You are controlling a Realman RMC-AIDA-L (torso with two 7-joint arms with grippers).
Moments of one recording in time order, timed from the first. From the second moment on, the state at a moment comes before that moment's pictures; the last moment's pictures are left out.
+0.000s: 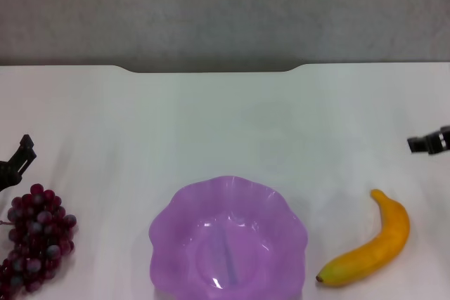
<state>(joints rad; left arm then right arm) -0.42 -2.04 1.84 0.03 -0.38 1.07 -0.43 0.40 2.00 1.71 1.38 -2.76 1.05 -0.28</state>
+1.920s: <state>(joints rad) -0.41 -2.04 1.83 0.03 -0.39 1.07 -0.42 0.69 1.99 1.77 1.19 -2.67 1.76 -0.98</state>
